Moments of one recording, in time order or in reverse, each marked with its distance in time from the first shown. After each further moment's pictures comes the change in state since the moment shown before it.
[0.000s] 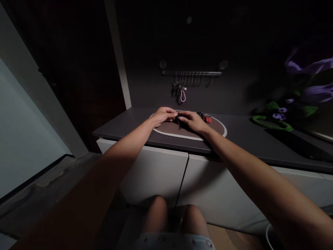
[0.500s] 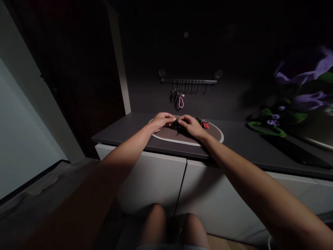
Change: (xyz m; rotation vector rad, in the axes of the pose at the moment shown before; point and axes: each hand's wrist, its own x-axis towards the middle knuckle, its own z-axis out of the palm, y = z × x) left_hand 0.001 0.000 0.002 -0.050 0.029 0.030; right_hand -0.001 -0.005 0.001 0.032 0.115 0.050
